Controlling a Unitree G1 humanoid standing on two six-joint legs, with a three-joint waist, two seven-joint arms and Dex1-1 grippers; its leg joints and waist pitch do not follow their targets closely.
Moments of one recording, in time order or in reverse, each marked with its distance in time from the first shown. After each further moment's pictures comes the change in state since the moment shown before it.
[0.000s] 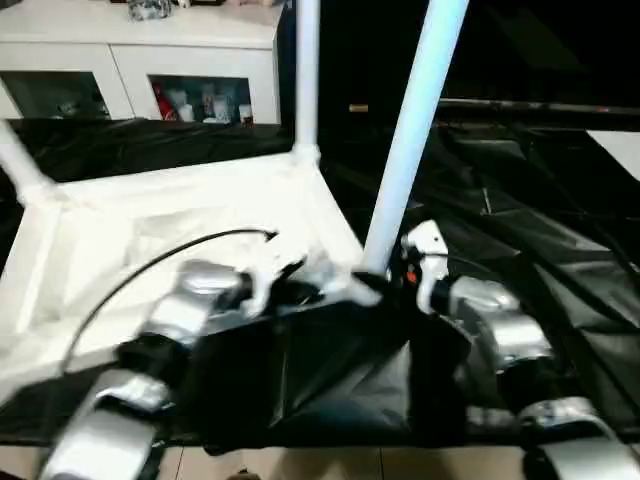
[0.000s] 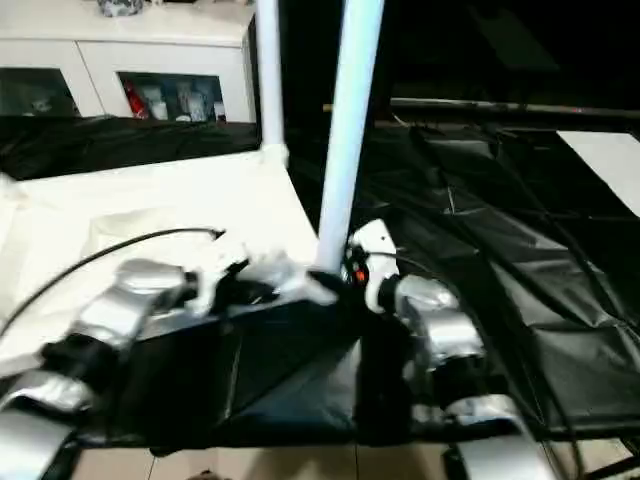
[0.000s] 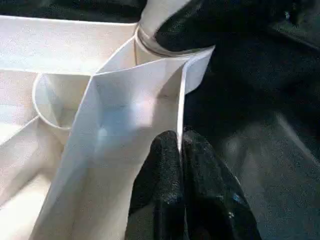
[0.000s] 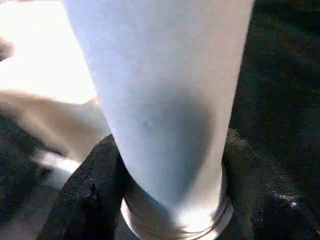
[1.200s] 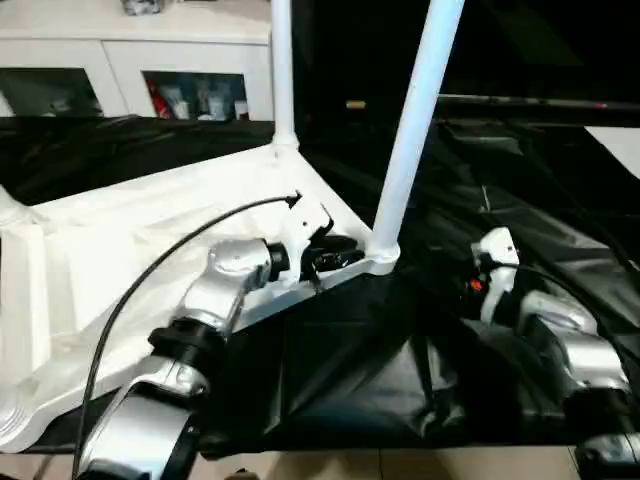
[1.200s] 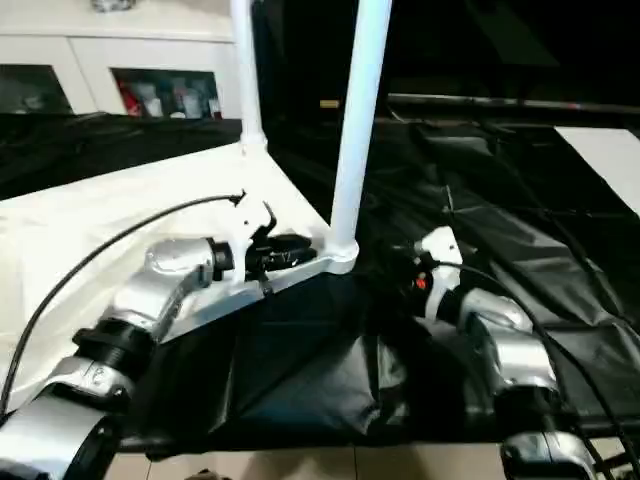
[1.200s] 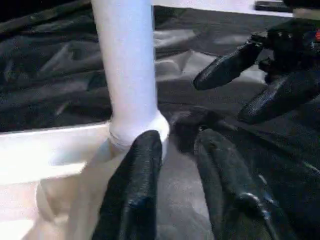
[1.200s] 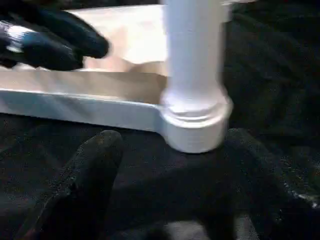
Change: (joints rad) left arm 0.040 0.012 0.058 -0.217 -0.107 -0.025 -0.085; right arm 0.194 -0.270 -0.047 -0.279 0.190 0.085 0.437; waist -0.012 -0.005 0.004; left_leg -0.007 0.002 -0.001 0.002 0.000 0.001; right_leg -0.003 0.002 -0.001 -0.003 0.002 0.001
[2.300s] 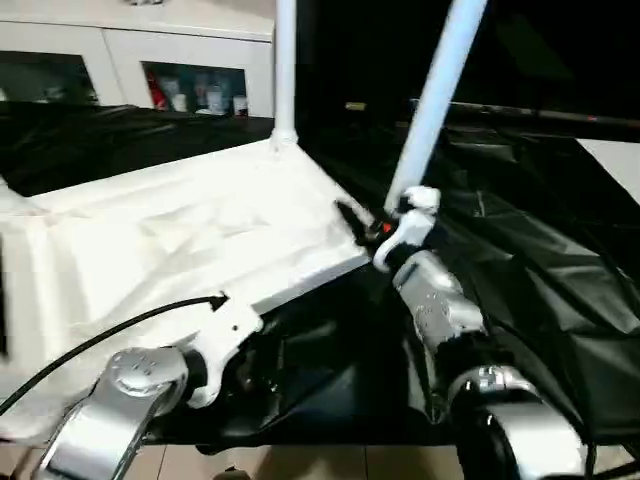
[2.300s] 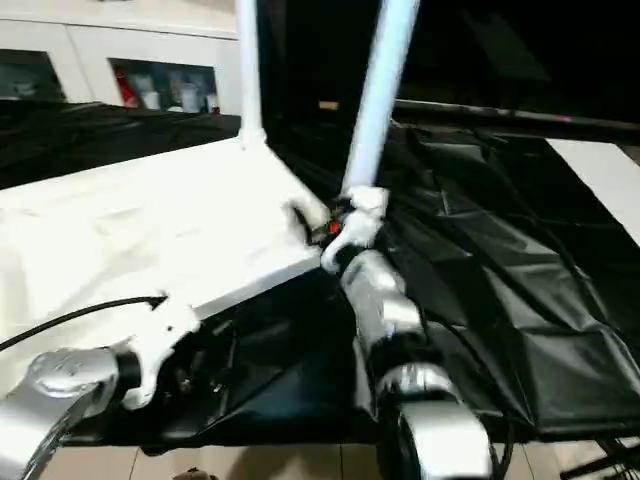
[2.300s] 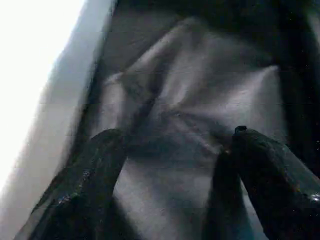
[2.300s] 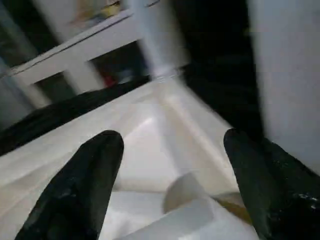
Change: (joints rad) left arm 0.615 0.261 -0.010 -0.888 0.055 0.644 0.238; right arm -0.391 0.417 -0.167 0.509 0.060 -0.267 -0.676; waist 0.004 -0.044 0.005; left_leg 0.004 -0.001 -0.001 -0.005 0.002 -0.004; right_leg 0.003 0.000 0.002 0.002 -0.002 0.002
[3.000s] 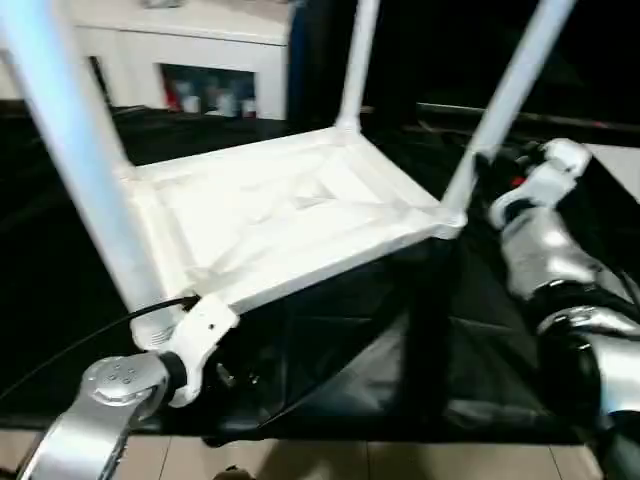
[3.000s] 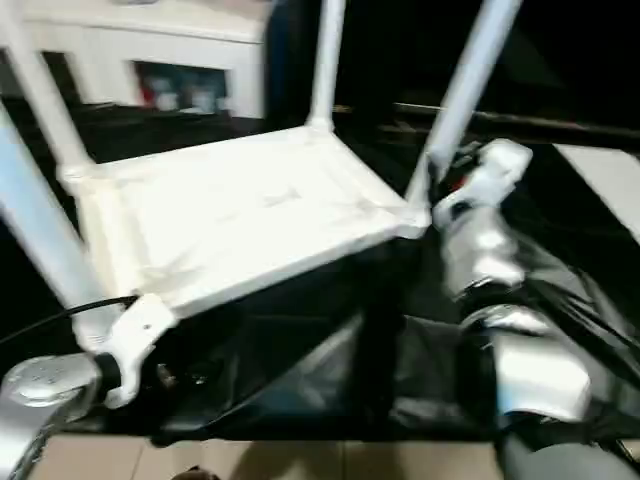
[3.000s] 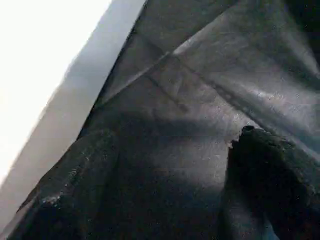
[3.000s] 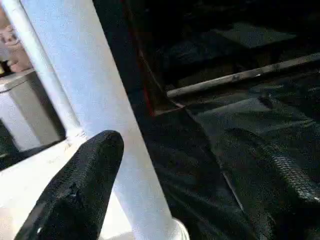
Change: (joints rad) left arm 0.096 0.040 0.085 0.010 -0.037 -0.114 0.038; right arm -0.208 -0.351 -0.120 0.299 -0.024 -0.111 -0.078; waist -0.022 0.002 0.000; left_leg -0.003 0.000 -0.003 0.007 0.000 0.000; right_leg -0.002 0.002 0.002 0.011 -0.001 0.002
